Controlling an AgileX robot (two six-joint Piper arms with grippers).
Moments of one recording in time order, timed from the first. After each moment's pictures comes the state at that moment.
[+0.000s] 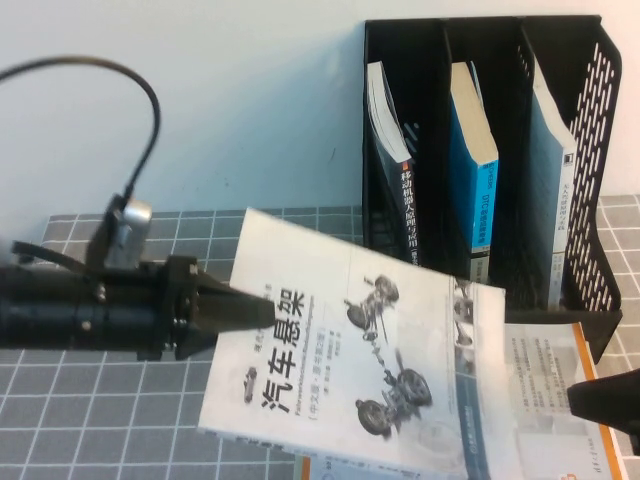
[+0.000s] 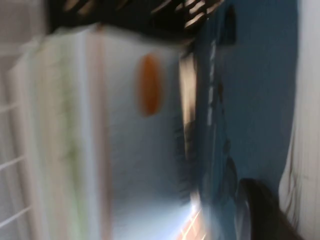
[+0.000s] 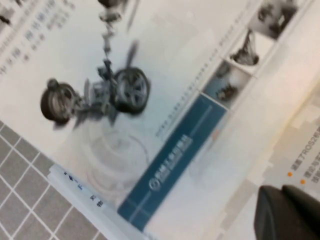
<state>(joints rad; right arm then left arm) 0.01 1.19 -0.53 1.17 0.79 -1.24 0.01 1.59 -0.87 -1.40 1.18 0.83</state>
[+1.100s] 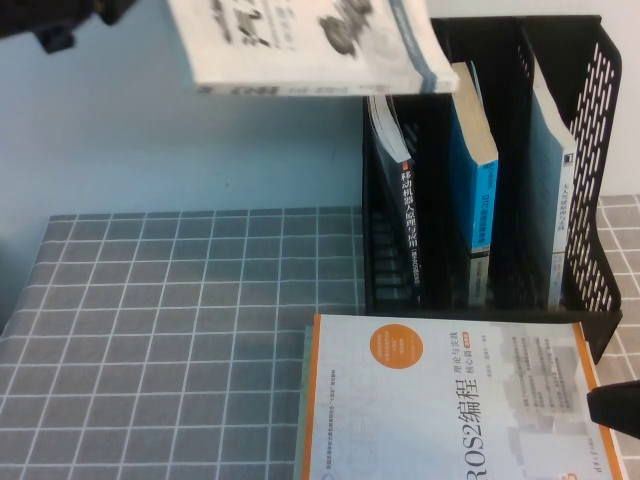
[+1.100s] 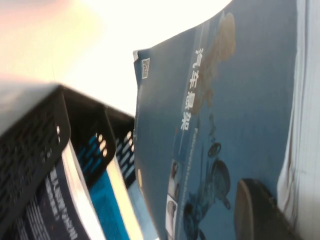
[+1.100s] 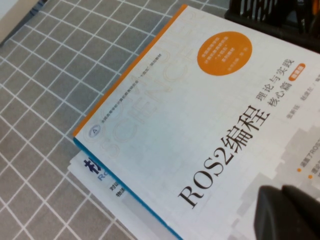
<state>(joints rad) 0.01 1.01 -0.53 1.06 0.84 -1.13 -0.13 1.33 -1.44 -1.26 0.68 0.31</state>
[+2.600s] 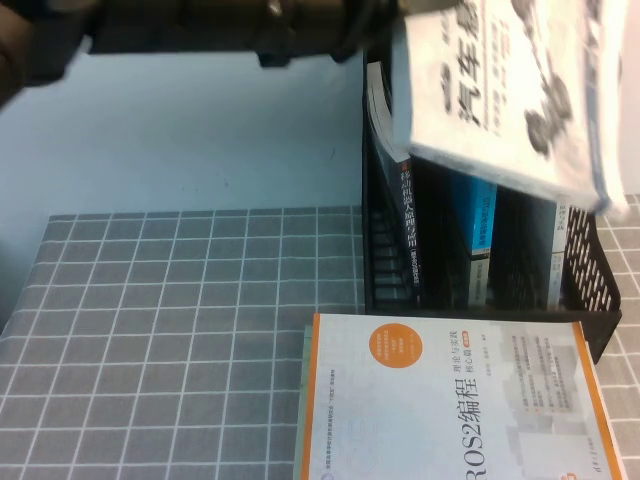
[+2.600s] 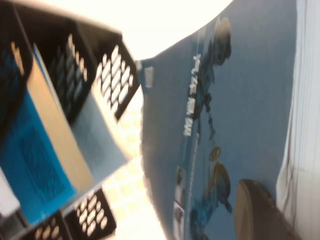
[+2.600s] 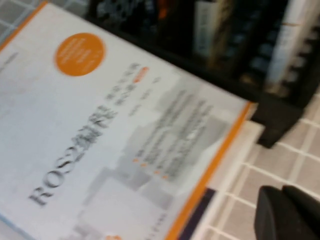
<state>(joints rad) 0.01 0.92 -0.67 0.53 0.75 -0.69 -0.52 1.51 -1.68 -0.82 0.63 -0.02</state>
